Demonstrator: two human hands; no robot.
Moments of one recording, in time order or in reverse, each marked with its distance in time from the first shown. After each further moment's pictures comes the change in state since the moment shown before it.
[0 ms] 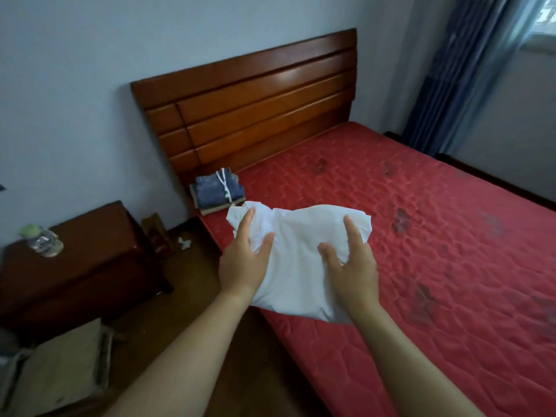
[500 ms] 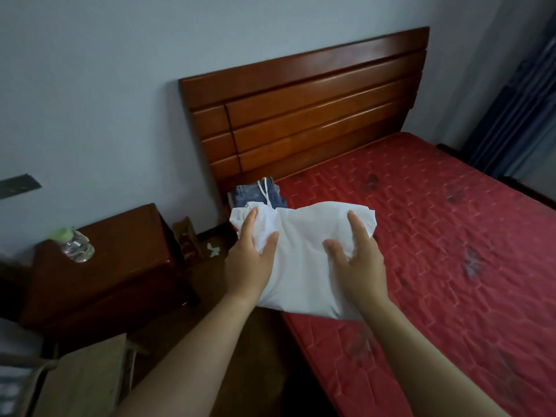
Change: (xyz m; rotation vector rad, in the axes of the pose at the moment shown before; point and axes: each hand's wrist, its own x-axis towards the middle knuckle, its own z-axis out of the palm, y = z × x) left_hand 0.189 -0.119 -0.044 -0.028 0.066 -0.091; right_hand 0.126 -0.079 0.197 -0.016 -0.121 -0.100
